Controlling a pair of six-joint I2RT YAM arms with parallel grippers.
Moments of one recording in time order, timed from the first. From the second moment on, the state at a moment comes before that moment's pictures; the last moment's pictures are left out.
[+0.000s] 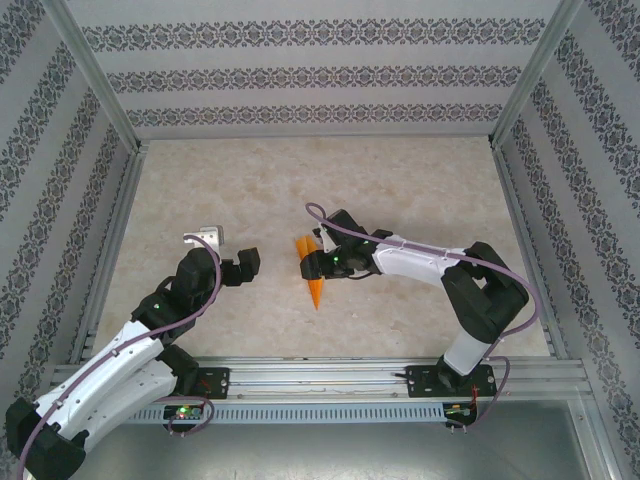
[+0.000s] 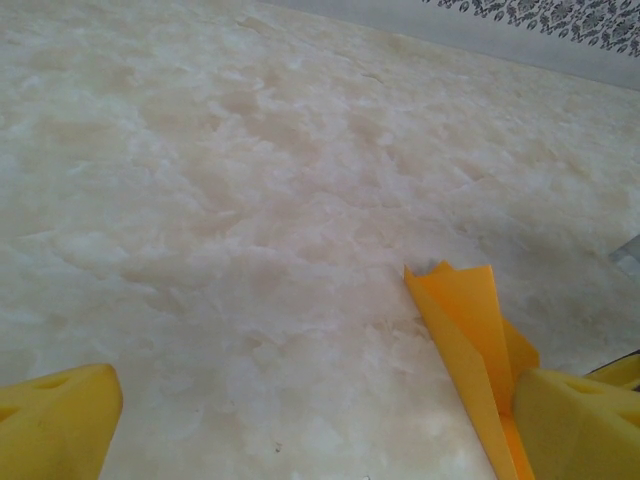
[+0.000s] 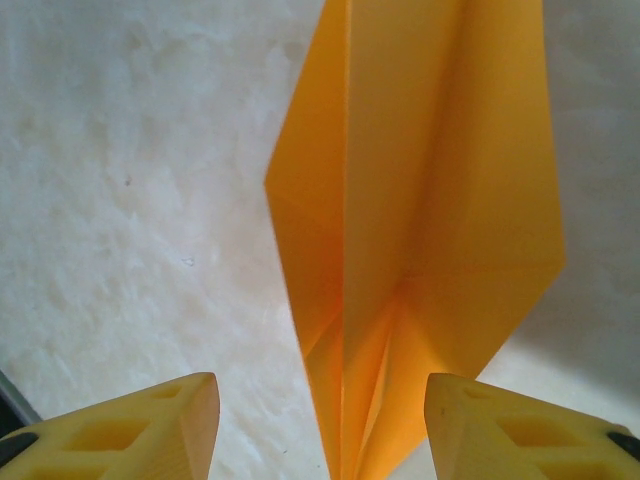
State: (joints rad) left arm -0.56 0.69 0.54 -0.38 -0.32 -0.50; right arm 0.72 1.70 1.00 -0.32 -0.35 0.58
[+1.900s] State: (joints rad) left arm -0.55 0.69 0.54 -0.39 -0.31 -0.50; right arm 0.78 1.88 1.14 -0.47 -0.25 0.57
